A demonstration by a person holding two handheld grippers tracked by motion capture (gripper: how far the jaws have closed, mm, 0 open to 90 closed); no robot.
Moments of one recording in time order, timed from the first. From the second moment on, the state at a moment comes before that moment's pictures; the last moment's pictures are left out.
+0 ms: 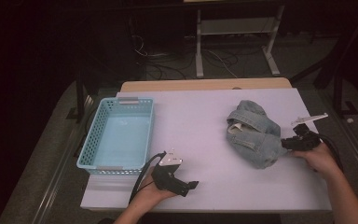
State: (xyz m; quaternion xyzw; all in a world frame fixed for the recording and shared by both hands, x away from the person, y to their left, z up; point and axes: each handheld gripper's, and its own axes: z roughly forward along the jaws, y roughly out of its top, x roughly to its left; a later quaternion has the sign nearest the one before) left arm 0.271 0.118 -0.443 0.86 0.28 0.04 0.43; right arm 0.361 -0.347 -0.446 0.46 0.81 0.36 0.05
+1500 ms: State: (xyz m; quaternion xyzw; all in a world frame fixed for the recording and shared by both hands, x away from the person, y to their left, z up) left arm 0.270 0.119 -0.442 0.85 0.28 0.04 0.44; right arm 0.341 -0.337 -0.393 0.46 0.77 0.42 0.14
